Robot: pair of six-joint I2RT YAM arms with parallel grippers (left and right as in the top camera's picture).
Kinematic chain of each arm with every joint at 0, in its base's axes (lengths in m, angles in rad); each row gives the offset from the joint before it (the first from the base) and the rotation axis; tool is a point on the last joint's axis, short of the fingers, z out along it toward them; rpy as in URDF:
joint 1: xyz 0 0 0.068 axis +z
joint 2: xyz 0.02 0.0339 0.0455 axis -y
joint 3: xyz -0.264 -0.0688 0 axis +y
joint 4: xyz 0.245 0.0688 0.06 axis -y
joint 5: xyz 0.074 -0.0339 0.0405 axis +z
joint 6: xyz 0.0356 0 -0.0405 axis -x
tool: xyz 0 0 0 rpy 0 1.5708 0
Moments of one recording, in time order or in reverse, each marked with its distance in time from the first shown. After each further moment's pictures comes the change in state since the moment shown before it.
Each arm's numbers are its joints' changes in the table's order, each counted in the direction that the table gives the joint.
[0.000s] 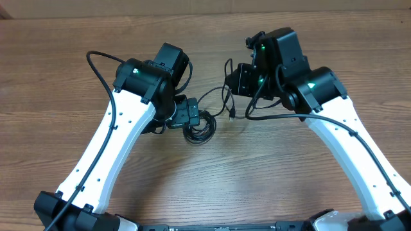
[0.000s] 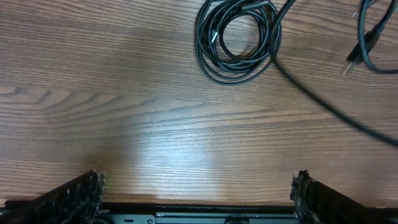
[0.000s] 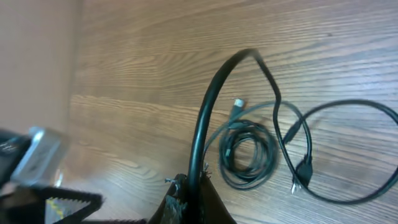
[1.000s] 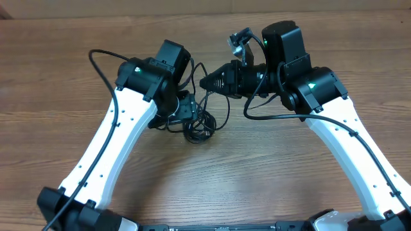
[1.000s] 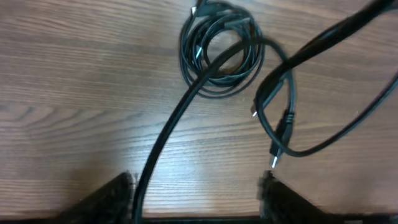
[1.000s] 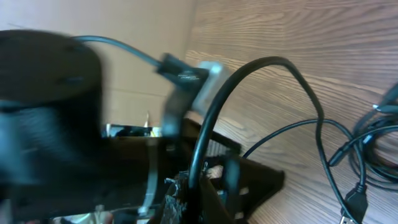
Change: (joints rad) left arm 0.000 -0.029 0.000 0.064 -0.022 -0.003; right arm 0.000 0.000 0.000 0.165 0.465 -0.108
